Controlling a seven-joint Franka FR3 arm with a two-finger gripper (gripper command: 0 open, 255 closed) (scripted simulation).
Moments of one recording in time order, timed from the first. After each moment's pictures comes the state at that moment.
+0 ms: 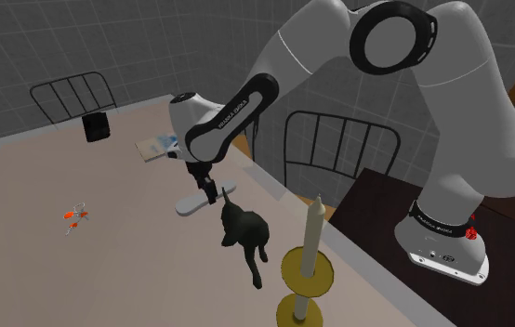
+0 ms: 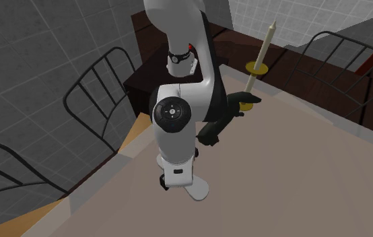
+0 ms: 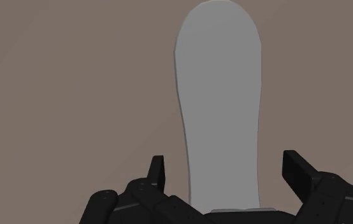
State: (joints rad) arm 0.35 0.63 0.12 -1.69 -0.07 2.31 -0.78
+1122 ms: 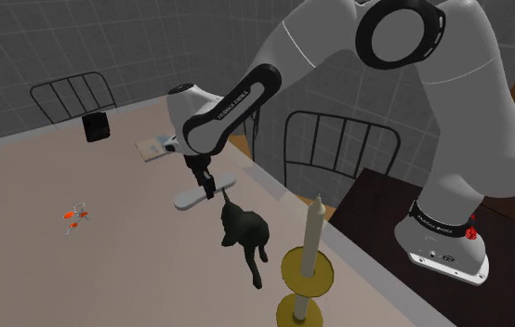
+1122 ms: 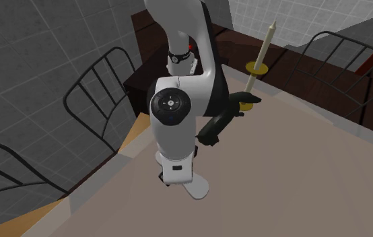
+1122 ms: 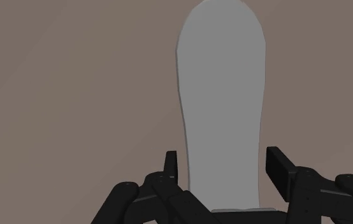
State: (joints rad) arm 0.34 0.60 0.12 -1.68 -0.06 2.27 -0.78
